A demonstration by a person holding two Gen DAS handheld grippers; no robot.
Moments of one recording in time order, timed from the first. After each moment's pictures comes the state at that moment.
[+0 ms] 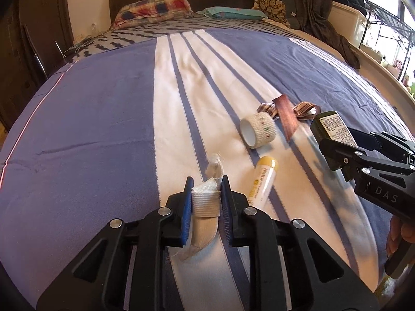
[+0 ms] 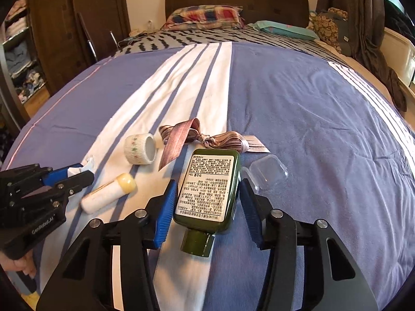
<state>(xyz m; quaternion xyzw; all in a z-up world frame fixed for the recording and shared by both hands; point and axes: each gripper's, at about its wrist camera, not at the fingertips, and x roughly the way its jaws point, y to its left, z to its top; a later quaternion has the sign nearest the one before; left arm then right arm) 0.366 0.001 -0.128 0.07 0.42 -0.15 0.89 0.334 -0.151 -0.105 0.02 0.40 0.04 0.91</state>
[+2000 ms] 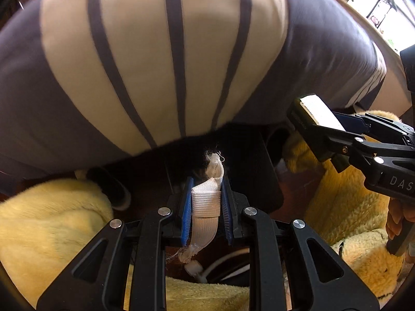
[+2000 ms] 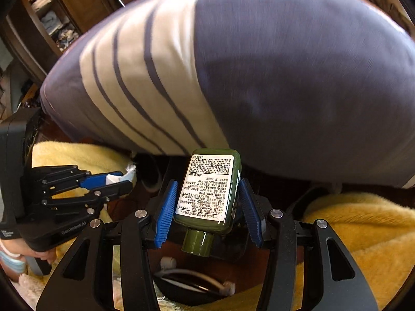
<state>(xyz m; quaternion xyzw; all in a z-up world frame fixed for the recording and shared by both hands) 0.056 -0.034 -0.276 0.04 0.58 -0.21 0.79 0.033 -0.168 -0.230 0.07 0.53 0.13 0.83</state>
